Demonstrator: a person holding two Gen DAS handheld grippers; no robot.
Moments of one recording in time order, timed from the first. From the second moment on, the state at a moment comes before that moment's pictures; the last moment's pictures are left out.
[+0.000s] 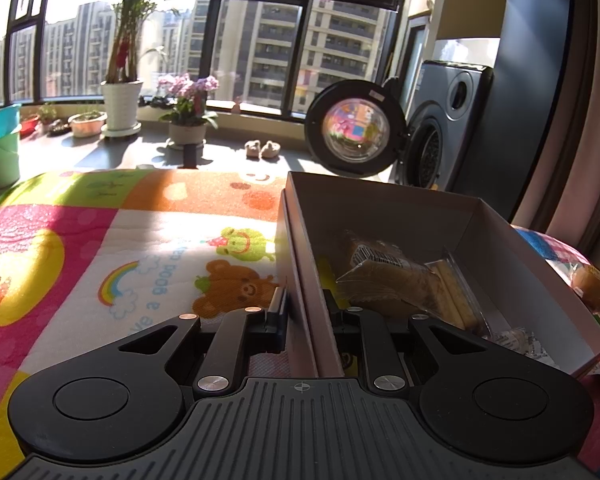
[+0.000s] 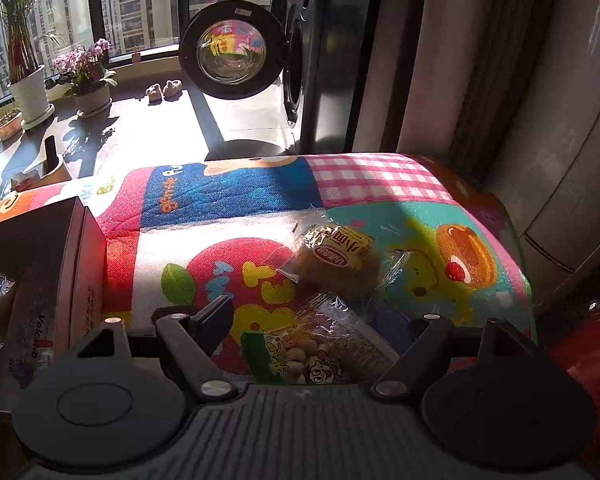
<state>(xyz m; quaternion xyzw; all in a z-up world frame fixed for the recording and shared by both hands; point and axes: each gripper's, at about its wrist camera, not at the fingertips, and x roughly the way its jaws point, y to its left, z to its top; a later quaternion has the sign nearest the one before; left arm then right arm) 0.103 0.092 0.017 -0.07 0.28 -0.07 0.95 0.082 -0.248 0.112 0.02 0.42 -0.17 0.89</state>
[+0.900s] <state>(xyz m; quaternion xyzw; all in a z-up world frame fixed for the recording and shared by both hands) 0.103 0.104 0.018 -0.07 0.29 -0.07 0.95 0.169 -0.304 0.077 0.07 0.39 -0.18 0.90</state>
